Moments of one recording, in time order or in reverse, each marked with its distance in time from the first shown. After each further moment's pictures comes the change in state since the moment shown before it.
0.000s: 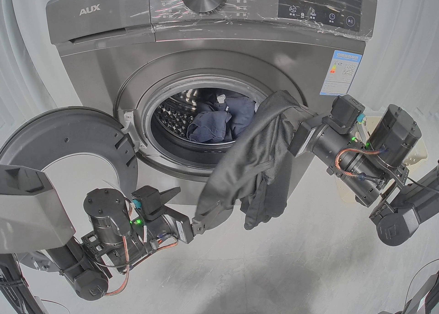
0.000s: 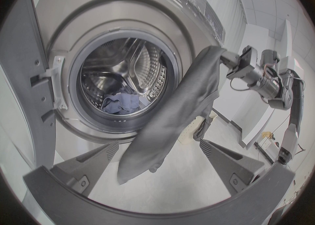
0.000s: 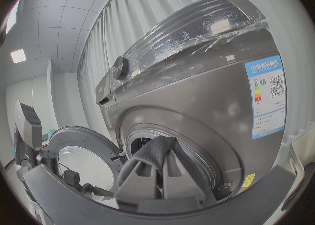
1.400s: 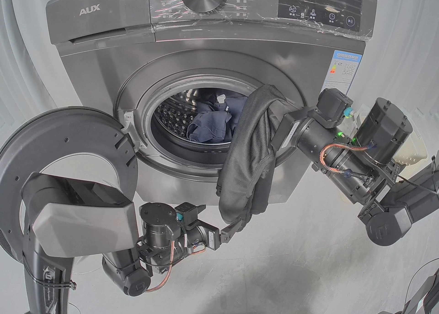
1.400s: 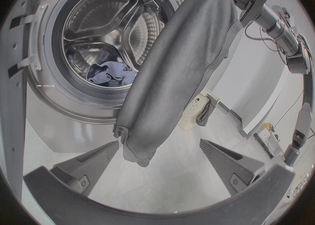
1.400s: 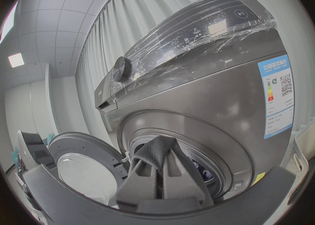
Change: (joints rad) left arm -0.027 0.336 -0.219 -0.006 -0.009 0.005; right arm 0.060 0.037 -0.087 0.033 -0.069 0.014
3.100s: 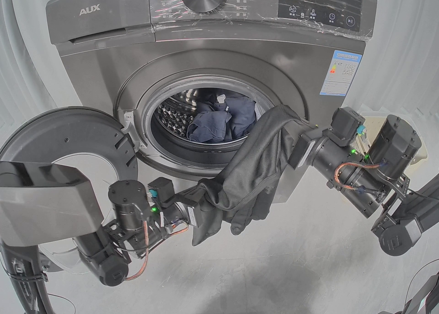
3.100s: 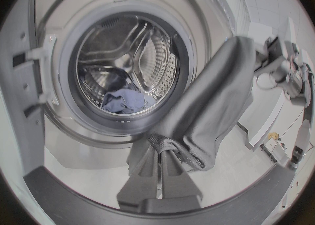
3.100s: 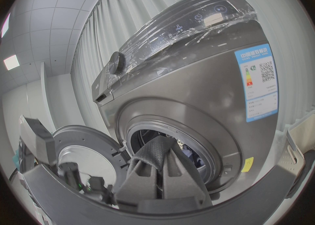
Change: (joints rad) left arm 0.074 -0.177 0.043 -0.001 0.002 0.000; right arm -0.027 -0.056 0.154 -0.013 -0.007 0.035
